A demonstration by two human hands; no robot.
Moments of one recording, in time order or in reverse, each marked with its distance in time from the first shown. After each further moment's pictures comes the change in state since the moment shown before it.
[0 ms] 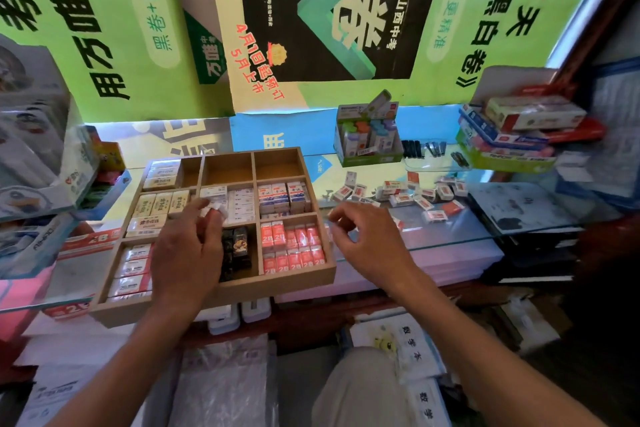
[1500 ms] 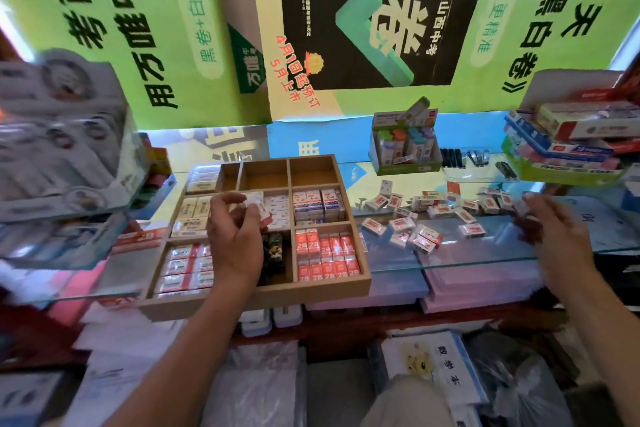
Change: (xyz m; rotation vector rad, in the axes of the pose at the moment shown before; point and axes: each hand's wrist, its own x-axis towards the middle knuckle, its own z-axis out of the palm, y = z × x) left_hand 0.016 0.014 0.019 -0.652 0.111 -0.287; right_hand -0.019 0.120 -0.103 0.753 0.521 0.657
